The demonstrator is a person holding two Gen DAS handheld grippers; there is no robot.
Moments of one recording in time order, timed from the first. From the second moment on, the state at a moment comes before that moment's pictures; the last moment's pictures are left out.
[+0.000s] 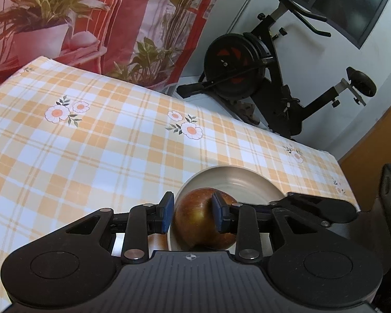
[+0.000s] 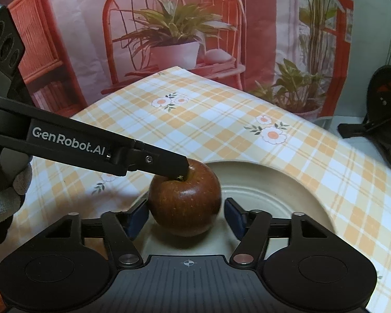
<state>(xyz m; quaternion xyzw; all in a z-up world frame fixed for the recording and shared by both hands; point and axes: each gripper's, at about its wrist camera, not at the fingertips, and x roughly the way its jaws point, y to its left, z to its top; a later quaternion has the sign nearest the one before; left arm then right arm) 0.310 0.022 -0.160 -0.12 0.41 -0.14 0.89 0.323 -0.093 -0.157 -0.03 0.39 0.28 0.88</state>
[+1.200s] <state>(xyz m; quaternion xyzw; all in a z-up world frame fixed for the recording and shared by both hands) 0.202 0.002 -0.117 -0.03 0.33 -0.10 0.94 0.109 -0.249 -0.151 0.08 0.18 0.00 0.98</state>
